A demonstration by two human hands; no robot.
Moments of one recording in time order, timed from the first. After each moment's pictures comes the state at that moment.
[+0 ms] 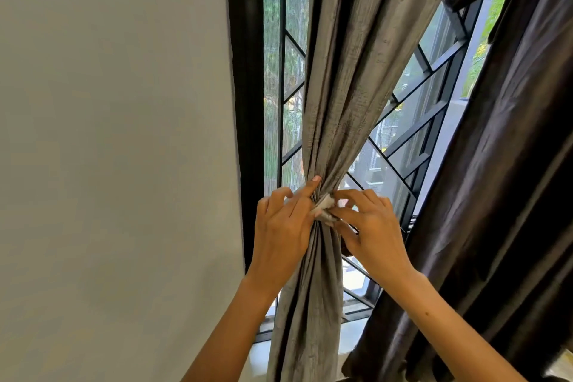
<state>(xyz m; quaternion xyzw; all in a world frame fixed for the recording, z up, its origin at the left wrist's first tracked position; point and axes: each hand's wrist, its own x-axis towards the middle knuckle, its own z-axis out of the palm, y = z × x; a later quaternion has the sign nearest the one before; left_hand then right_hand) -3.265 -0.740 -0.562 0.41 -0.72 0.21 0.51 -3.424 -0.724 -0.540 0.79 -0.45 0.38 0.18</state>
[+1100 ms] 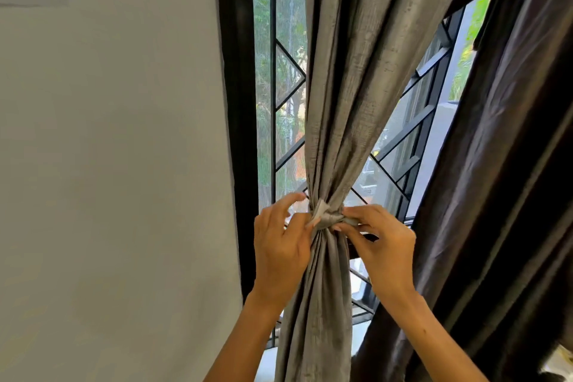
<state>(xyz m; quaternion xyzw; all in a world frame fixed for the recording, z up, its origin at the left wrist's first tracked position) -3.276 -0.734 -0.572 0.38 -0.68 0.17 0.60 -3.431 -0.716 -0.559 0.68 -0.41 0.61 0.03</state>
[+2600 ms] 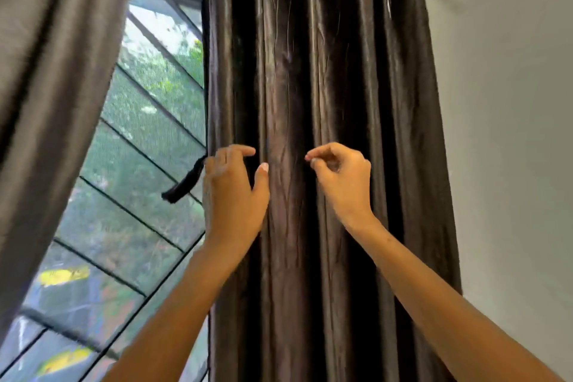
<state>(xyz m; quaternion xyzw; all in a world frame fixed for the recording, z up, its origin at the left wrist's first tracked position) -3.679 -0.794 -0.257 0.29 -0.68 0.11 0.67 -3.835 -0.786 -0.251 0.55 -0.40 0.71 0.17</state>
